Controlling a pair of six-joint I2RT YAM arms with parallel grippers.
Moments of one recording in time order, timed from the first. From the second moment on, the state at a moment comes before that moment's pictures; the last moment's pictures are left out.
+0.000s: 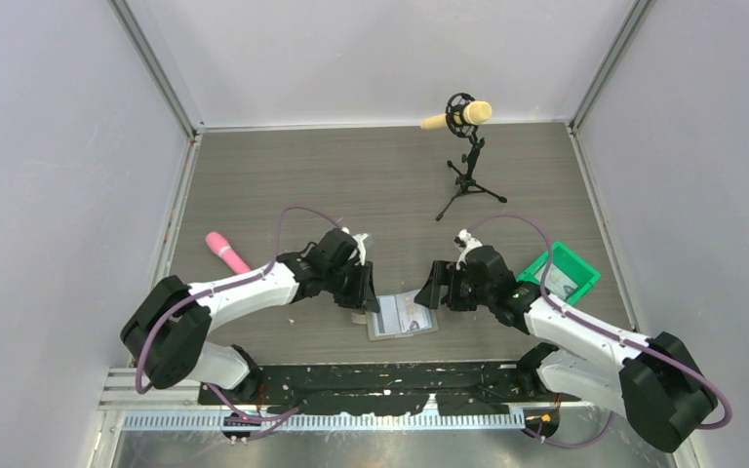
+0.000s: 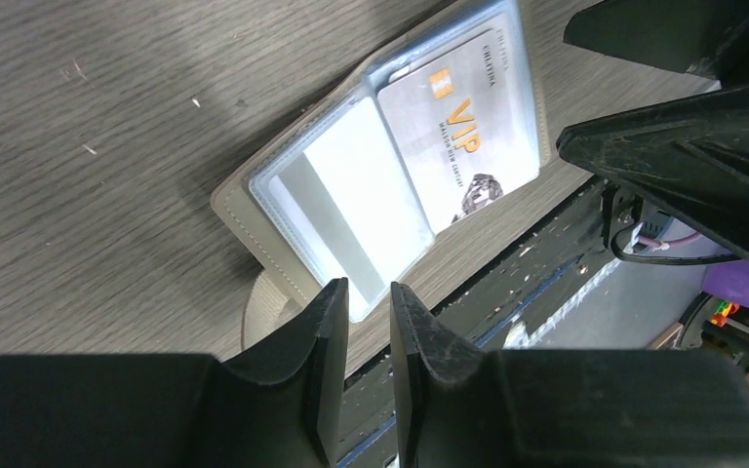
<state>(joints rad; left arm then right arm) -0.79 1.39 0.75 -0.28 0.33 -0.67 0.60 1.00 0.38 -0.11 -0.23 0.68</state>
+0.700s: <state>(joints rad) -0.79 1.49 0.68 -0.20 0.32 -0.68 0.76 1.24 0.46 -0.08 -0.06 0.70</state>
